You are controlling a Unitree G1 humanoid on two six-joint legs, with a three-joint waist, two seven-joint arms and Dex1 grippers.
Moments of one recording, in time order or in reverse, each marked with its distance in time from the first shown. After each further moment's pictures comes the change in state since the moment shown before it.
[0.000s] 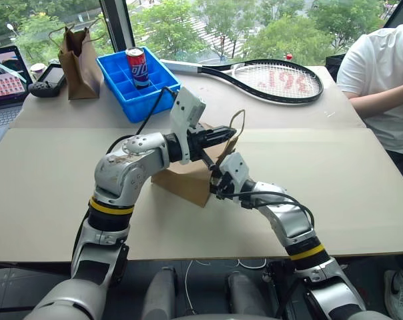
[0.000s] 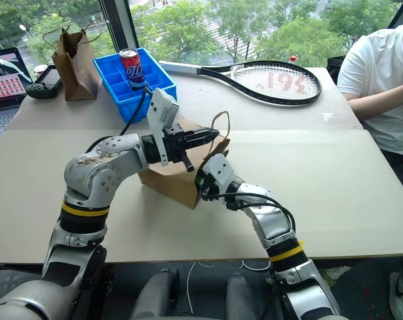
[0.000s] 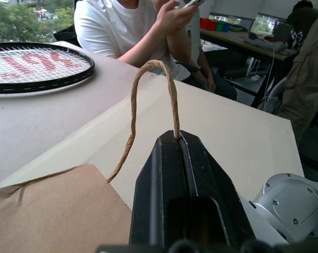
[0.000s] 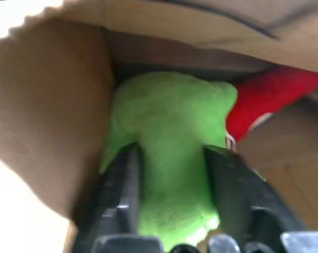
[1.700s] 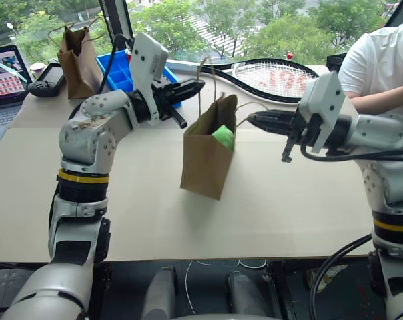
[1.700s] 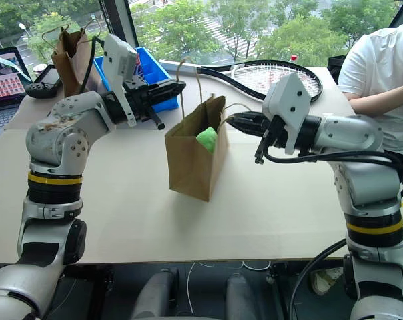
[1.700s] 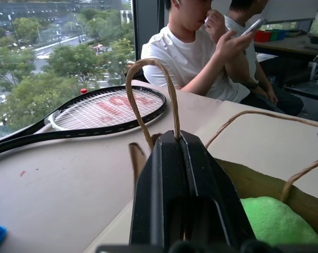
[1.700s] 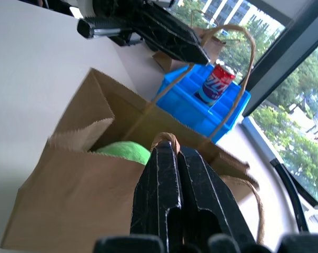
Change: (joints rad) left arm -0.209 0.153 0.100 0.236 0.084 -0.182 -0.071; right arm -0.360 -0.497 -0.280 -0.346 0.218 0.254 0.303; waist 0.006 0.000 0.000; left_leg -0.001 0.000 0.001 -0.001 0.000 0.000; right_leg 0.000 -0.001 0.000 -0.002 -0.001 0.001
